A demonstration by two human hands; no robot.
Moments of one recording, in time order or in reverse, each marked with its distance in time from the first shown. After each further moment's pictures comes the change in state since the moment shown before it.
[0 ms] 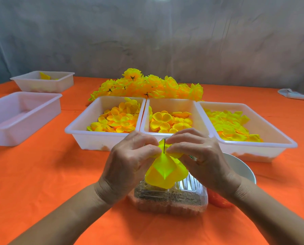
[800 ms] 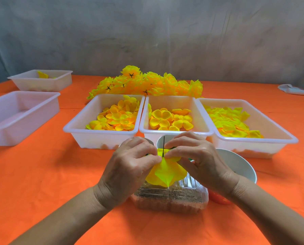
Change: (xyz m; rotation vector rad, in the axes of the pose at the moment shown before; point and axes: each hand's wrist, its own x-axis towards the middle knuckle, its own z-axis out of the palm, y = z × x) left_hand -0.007 0.004 -0.001 0.108 -0.107 0.104; right_hand -0.010 0.004 0.004 0.029 -0.116 0.043
